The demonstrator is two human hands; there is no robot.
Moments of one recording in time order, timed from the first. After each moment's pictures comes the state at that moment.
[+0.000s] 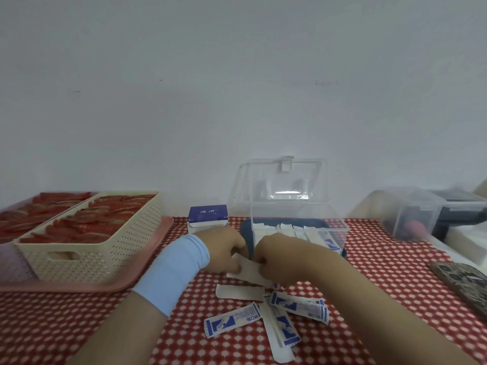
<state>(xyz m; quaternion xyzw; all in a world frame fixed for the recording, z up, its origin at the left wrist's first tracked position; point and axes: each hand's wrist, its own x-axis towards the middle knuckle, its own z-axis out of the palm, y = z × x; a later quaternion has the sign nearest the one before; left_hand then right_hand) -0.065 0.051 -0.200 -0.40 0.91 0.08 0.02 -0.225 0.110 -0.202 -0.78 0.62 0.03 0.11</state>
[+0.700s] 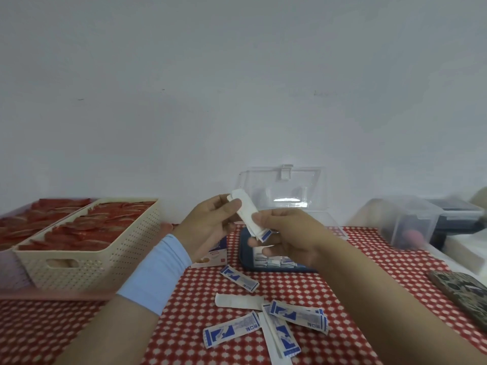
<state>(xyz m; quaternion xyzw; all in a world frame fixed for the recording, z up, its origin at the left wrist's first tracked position) -0.064 0.056 -0.175 -0.27 0.55 0.64 -0.47 -0.237 0.119 -0.163 -0.49 0.50 -0.47 0.54</state>
